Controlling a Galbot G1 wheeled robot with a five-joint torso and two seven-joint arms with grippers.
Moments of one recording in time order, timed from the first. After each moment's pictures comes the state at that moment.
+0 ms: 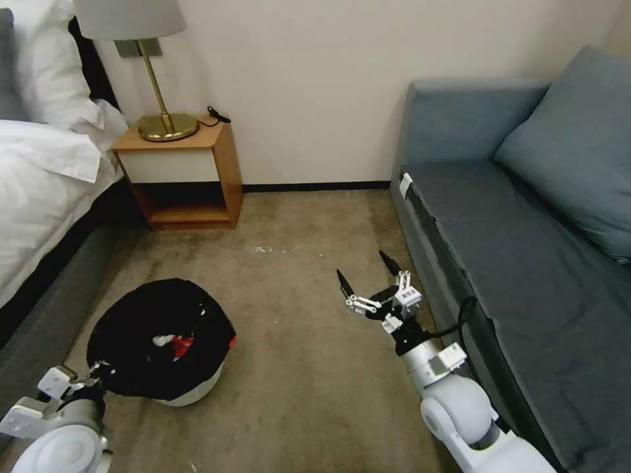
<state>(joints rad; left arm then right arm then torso) 1.57 -1.41 -1.01 -1.99 -1.11 0.33 -0.52 -1.37 1.18 0.21 1.97 0.26 0.31 -0.02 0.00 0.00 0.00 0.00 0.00</state>
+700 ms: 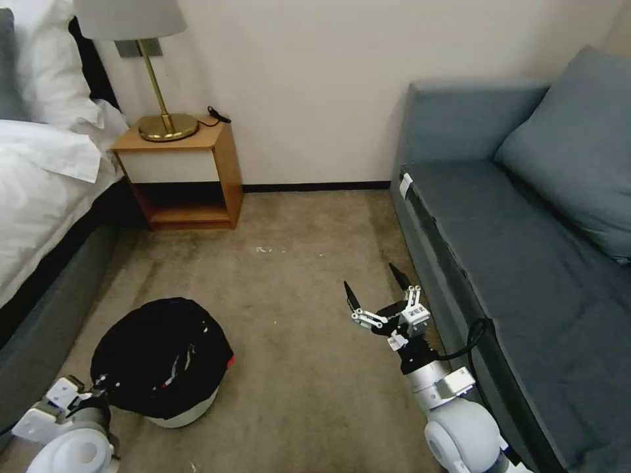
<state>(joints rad) 1.61 -1.40 -0.96 -2.01 -0.99 0.31 -0.53 -1.44 1.21 0.23 2.01 0.18 0.32 0.00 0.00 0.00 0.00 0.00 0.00</state>
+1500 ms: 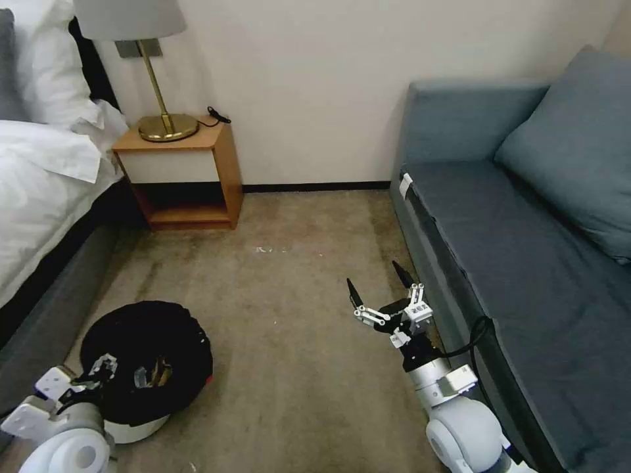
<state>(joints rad) 1.64 -1.41 -0.98 -2.10 -0.93 0.31 -0.56 -1.43 1.20 0.23 2.00 0.18 0.31 0.00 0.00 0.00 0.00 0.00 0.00</state>
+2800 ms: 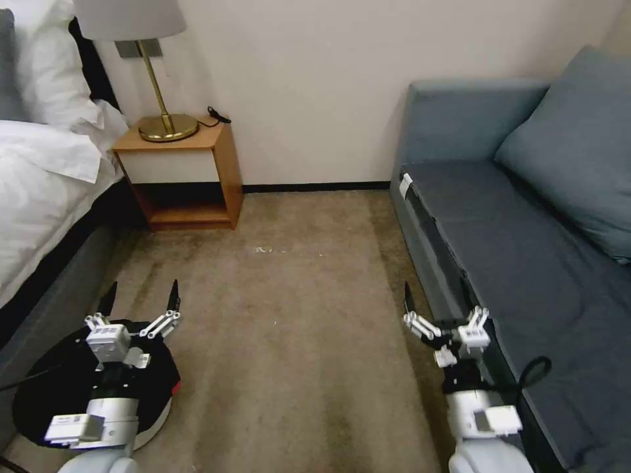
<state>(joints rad) 1.74 -1.46 -0.81 -2.21 -0.27 -0.27 0.10 -1.71 1.38 0.45 2.06 0.00 0.46 0.13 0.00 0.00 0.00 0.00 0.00</state>
